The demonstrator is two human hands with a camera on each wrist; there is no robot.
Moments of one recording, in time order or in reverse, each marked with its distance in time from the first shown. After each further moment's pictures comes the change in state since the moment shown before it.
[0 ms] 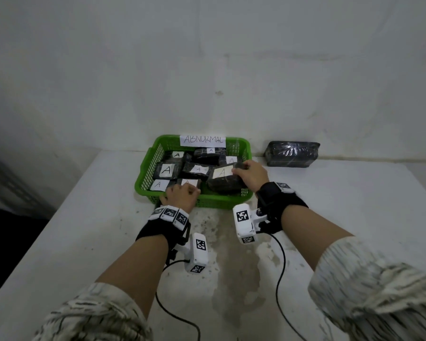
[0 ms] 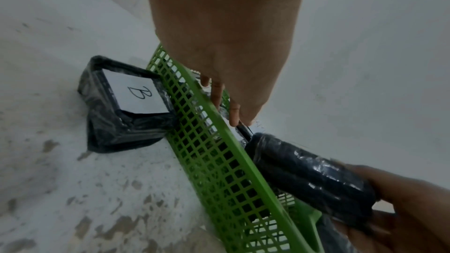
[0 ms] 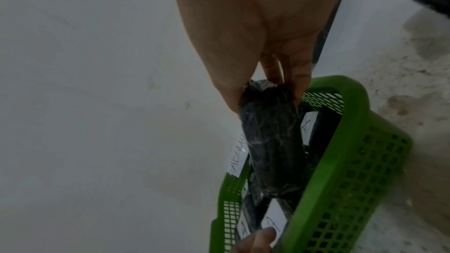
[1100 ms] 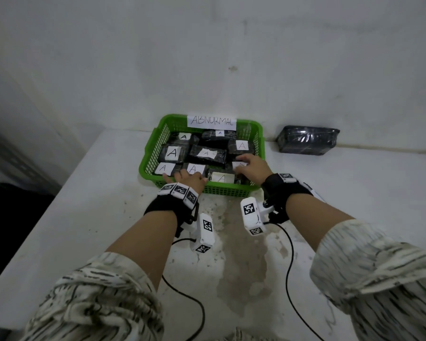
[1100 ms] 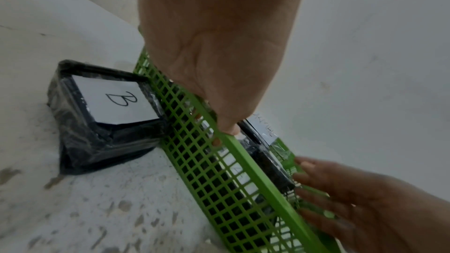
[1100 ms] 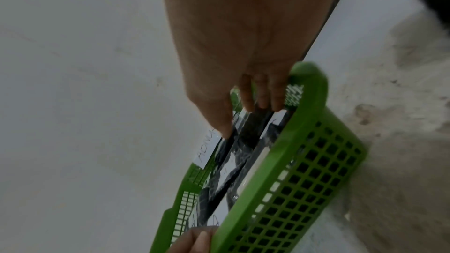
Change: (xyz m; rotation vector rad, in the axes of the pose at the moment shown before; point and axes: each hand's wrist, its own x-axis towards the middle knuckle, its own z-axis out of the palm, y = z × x) left_hand 0.015 0.003 0.006 0.346 -0.189 -0.017; right_hand 0.025 0.019 0.026 -0.129 -0.210 -0.064
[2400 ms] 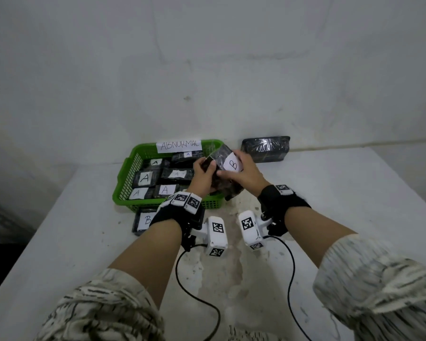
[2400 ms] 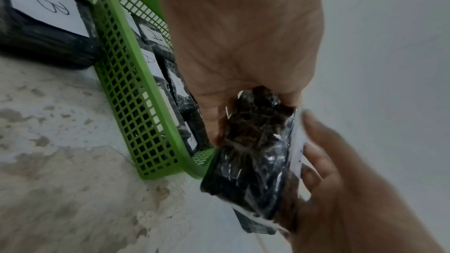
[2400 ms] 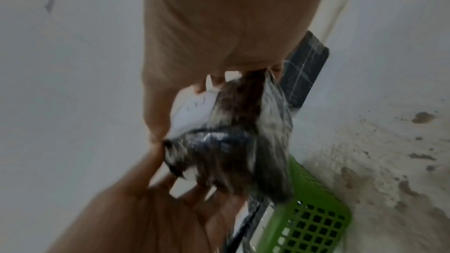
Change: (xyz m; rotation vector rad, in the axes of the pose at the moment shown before) left_hand -0.043 0.109 -0.027 -1.372 -0.035 0.287; right_hand -0.053 0.030 -0.058 0.279 0.219 -0.188
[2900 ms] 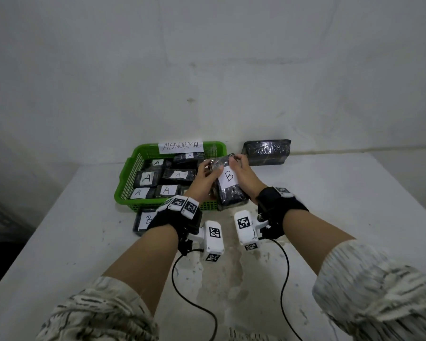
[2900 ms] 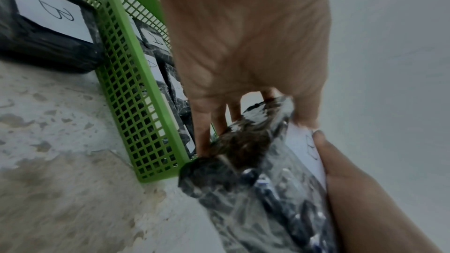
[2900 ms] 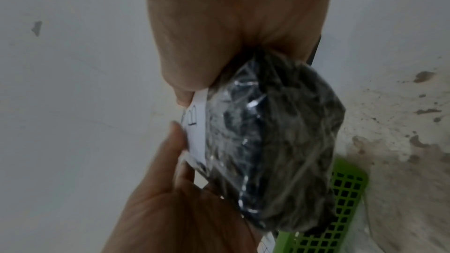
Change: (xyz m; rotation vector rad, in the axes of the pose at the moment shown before) left_hand -0.017 0.006 -0.008 -0.025 -0.114 -0.032; right_hand -0.018 -0.028 0.008 0.396 -0.077 0.121
